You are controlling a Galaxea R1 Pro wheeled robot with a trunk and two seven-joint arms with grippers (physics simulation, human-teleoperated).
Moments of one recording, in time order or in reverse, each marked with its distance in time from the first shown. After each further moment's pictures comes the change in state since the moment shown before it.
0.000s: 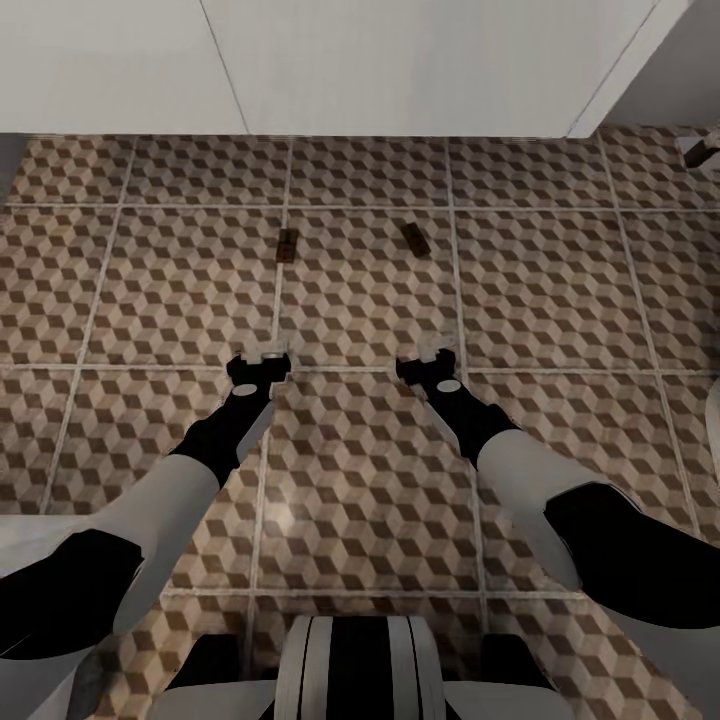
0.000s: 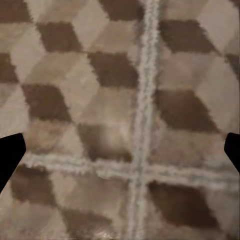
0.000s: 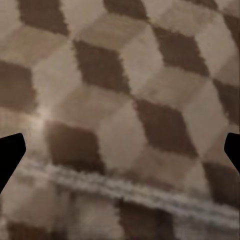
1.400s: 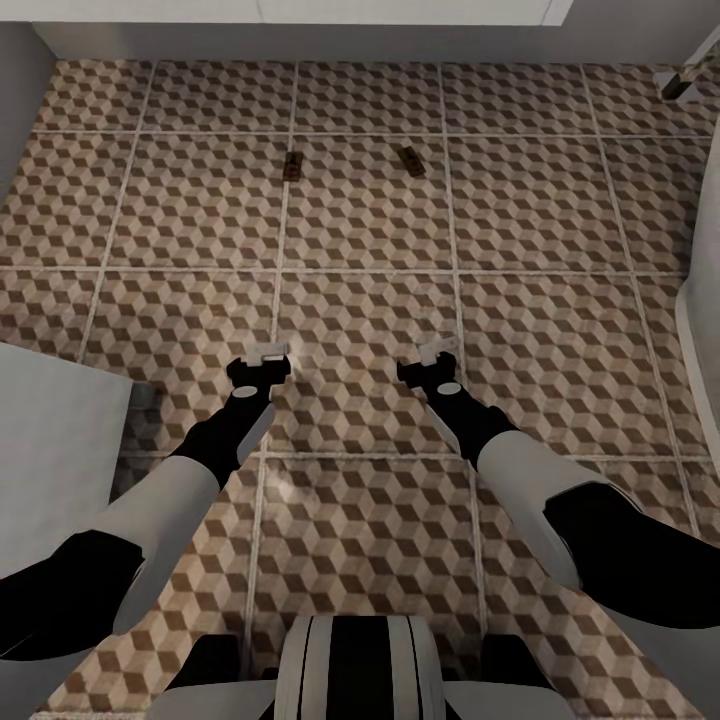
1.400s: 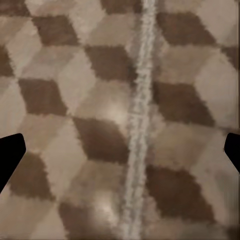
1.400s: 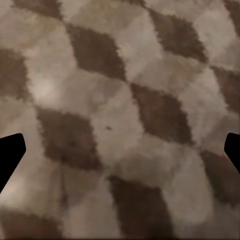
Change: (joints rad) left arm 0.003 -0.001 0.000 0.007 0.001 -0.001 0.000; right arm 0.000 0.000 -0.001 0.021 0.001 -0.001 0.000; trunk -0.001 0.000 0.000
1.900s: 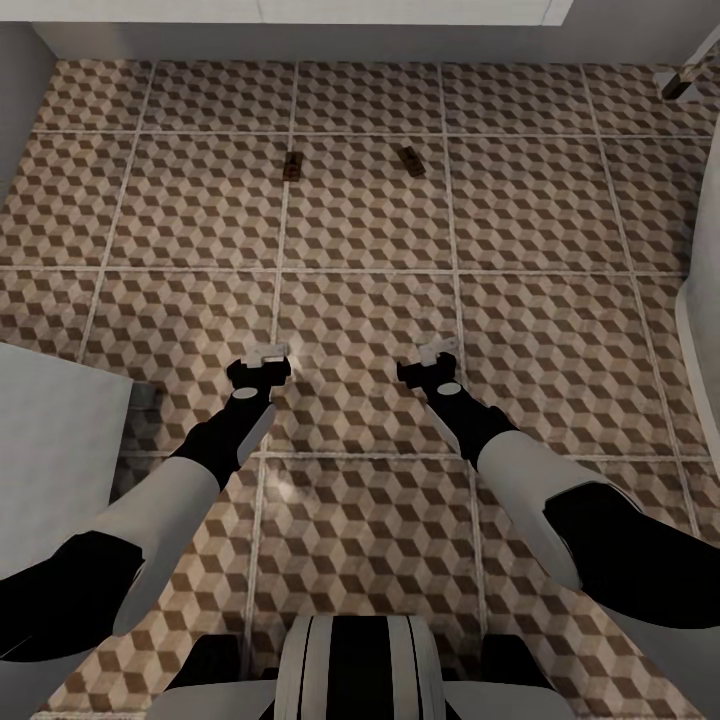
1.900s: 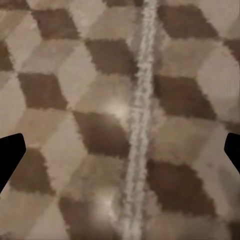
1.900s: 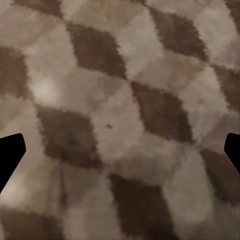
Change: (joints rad) left arm 0.003 0.000 0.000 0.004 0.002 0.000 0.000; right arm 0.000 0.000 0.001 0.002 0.000 0.000 0.000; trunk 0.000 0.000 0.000
